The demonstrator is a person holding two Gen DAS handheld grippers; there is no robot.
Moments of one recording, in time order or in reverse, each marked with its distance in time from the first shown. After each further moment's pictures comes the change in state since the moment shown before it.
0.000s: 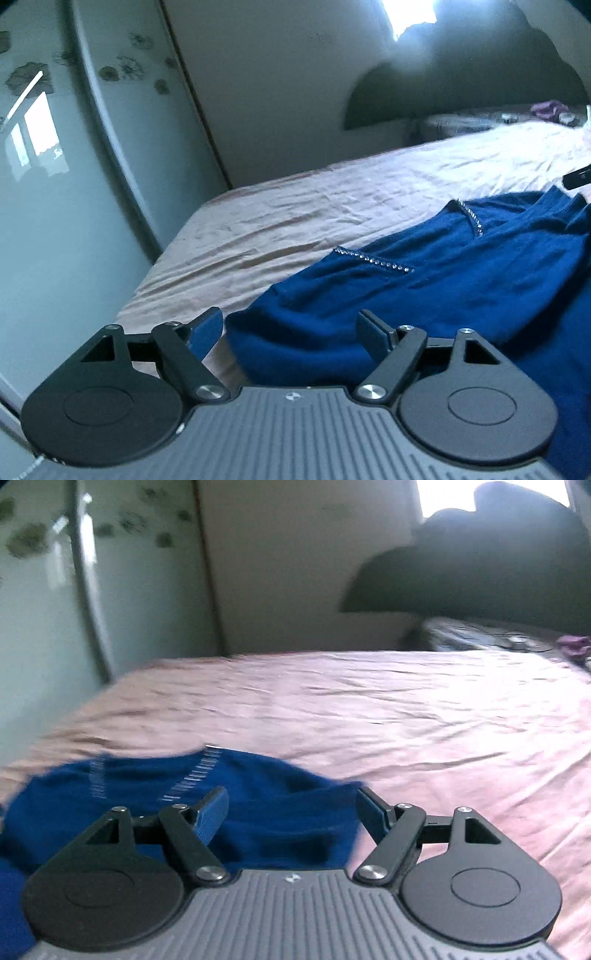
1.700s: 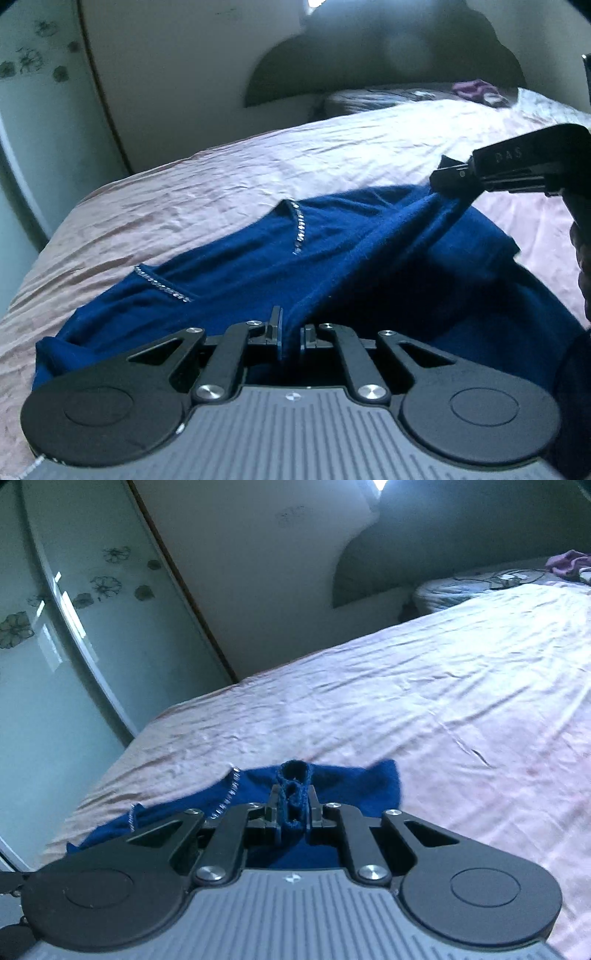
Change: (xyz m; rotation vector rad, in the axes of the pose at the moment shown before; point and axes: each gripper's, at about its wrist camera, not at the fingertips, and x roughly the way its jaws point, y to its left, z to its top) left arm 0.018 -0.132 0.033 0.045 0.080 -0.279; right arm 0.018 -0.011 -0.018 0.284 -0.074 0.152
